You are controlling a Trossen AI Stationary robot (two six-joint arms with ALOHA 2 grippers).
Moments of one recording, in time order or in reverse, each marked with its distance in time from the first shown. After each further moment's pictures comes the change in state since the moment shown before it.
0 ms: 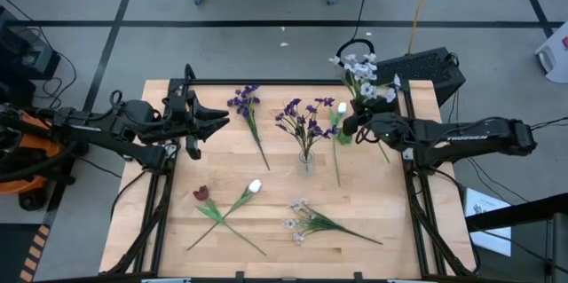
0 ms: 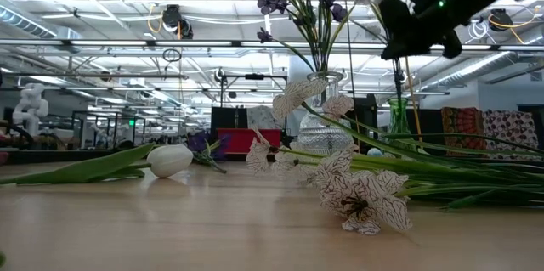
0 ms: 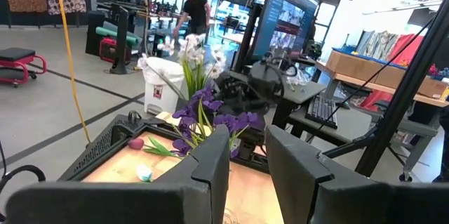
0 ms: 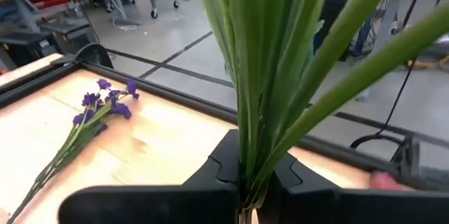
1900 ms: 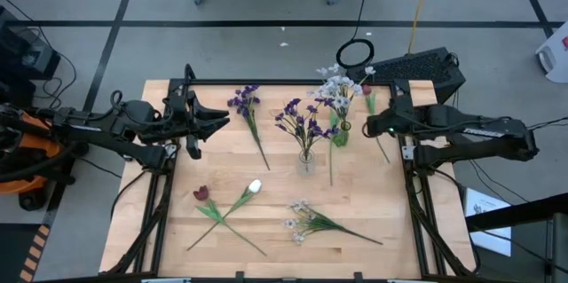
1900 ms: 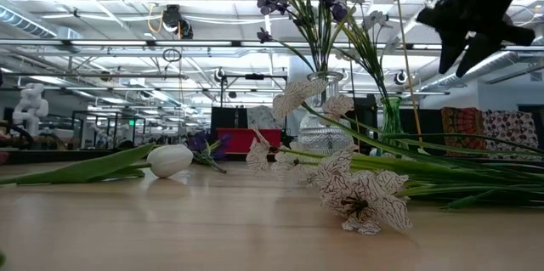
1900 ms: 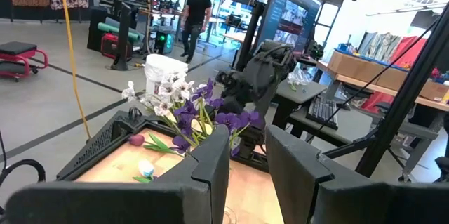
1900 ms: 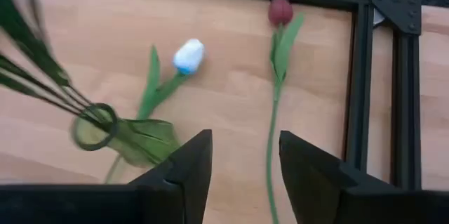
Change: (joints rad) left arm 0.000 0.000 0.000 -0.008 -0.008 -0.023; right arm -0.102 -0.011 0.305 -1.056 -0.318 0.608
